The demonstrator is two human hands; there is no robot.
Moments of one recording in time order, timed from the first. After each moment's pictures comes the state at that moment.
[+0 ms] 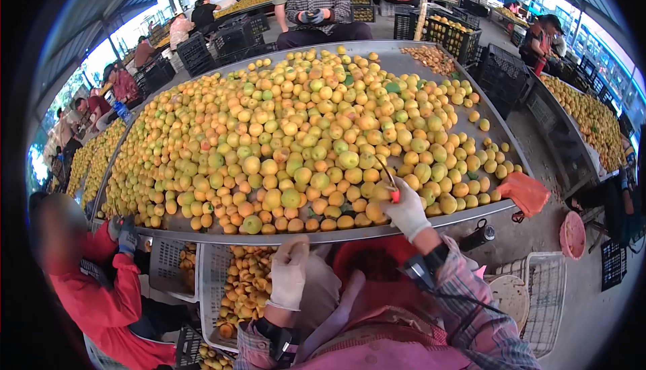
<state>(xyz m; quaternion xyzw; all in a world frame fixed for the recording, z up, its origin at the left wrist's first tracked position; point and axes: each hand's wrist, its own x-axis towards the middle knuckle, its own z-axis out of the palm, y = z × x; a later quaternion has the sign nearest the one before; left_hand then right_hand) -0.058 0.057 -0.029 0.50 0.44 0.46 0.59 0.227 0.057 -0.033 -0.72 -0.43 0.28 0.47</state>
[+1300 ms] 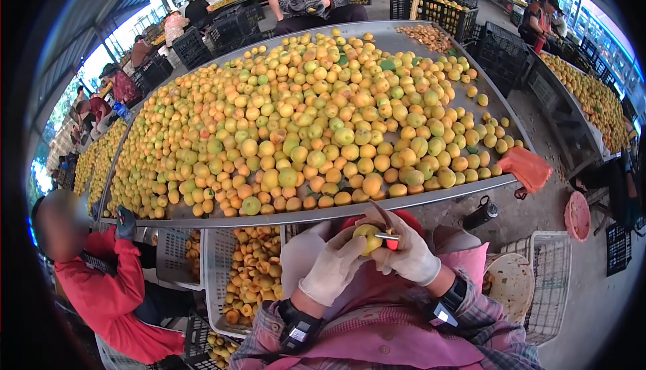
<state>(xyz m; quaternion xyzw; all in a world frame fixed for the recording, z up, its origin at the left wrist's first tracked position) -0.002 0.003 0.017 0.51 0.28 0.25 0.77 0.167 -0.068 0.029 -0.41 -0.42 0.60 0.55</state>
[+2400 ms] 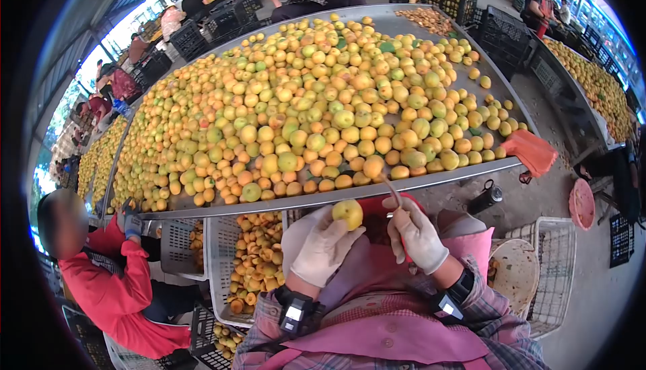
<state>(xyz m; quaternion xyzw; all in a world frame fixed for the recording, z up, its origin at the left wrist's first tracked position) -0.017 0.015 -0.017 0.28 0.21 0.34 0.87 0.169 -0.082 0.011 -0.53 -0.32 0.56 0.56</state>
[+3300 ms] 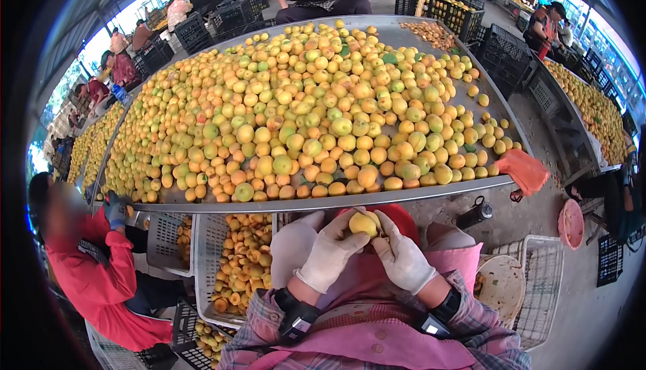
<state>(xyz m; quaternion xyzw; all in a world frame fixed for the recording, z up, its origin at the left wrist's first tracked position) 0.006 0.005 -0.011 0.45 0.26 0.28 0.81 0.164 -0.086 -0.023 -0.63 -0.57 0.32 0.41</state>
